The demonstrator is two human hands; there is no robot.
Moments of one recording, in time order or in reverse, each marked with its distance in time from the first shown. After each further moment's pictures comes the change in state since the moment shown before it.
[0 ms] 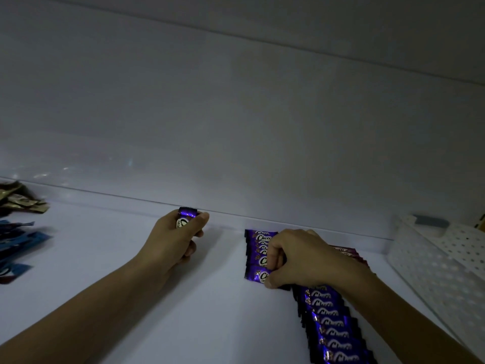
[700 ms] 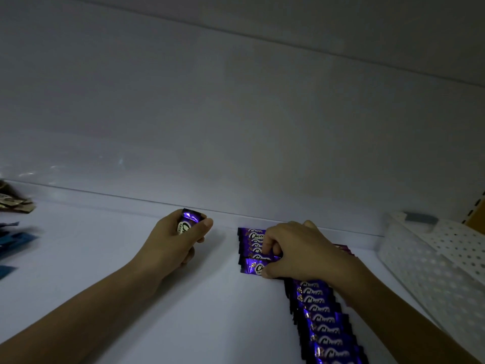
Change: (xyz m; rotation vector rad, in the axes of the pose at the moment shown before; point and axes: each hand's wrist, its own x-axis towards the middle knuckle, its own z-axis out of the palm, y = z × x) left_hand -0.005 -0.003 0.006 0.114 -0.088 0.087; right_hand 0.001 0.010 0.000 -0.146 0.108 -0.006
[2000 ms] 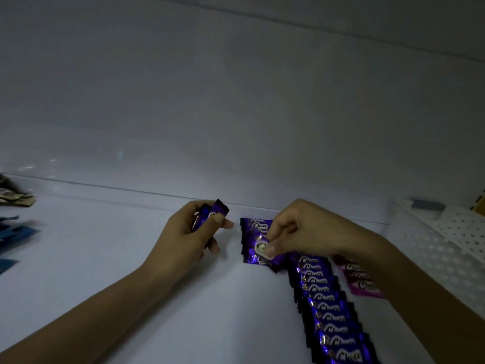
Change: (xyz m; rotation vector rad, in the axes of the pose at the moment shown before) left_hand -0.020 0.008 0.015 0.021 -0.088 0.119; right_hand -0.006 0.001 -0.024 0.499 -0.141 0.019
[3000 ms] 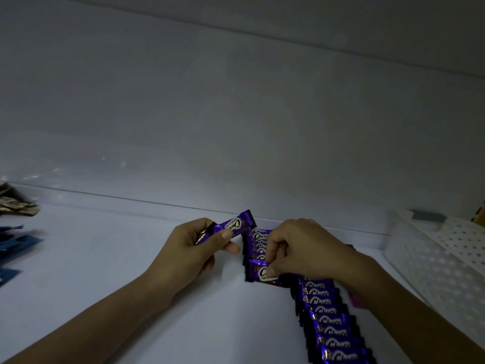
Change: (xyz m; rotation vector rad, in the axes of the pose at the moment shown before) left_hand 0.001 -0.002 -0.003 -0.024 -0.107 -0.026; right_hand 0.004 0.003 0.014 -0.346 0.081 -0.048
